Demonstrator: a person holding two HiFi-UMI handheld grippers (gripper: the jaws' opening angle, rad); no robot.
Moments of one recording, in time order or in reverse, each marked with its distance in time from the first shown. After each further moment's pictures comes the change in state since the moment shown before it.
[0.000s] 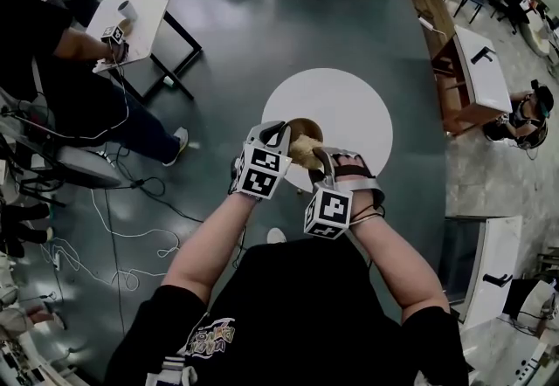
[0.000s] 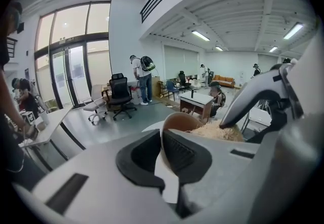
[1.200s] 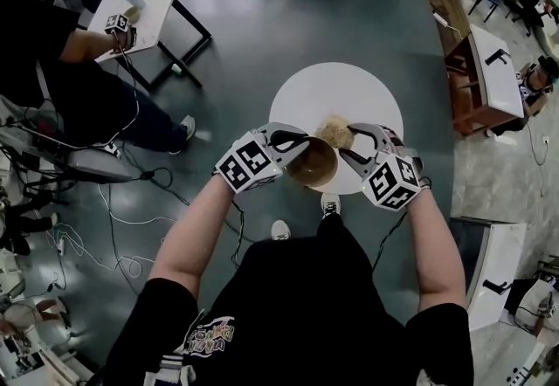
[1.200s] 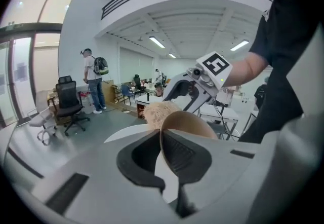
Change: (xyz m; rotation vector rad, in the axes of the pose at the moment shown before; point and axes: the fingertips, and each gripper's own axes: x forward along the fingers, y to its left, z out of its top) left arm -0.022 -0.042 0.013 0.216 -0.061 -0.559; right arm -0.003 -0.066 -0.039 0.216 -0.354 0.155
